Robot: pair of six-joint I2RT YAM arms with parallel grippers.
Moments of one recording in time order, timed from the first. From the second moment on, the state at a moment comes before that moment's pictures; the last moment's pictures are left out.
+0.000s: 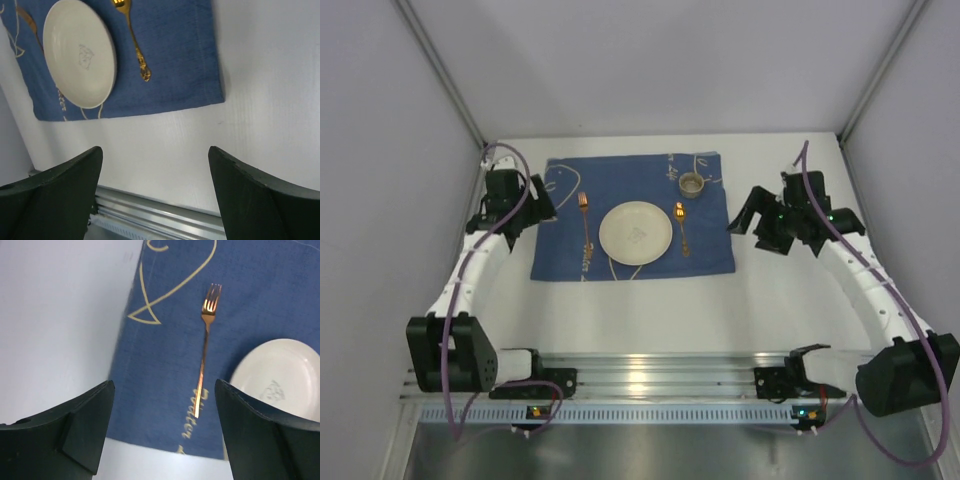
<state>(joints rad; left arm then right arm) -0.02 1.41 1.19 -0.51 -0.05 -0.39 0.15 1.18 1.06 -0.77 -0.23 0.61</state>
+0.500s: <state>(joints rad) -0.02 0.97 0.22 0.45 -0.12 -0.05 0.57 0.99 1.15 -0.70 -0.08 0.63</state>
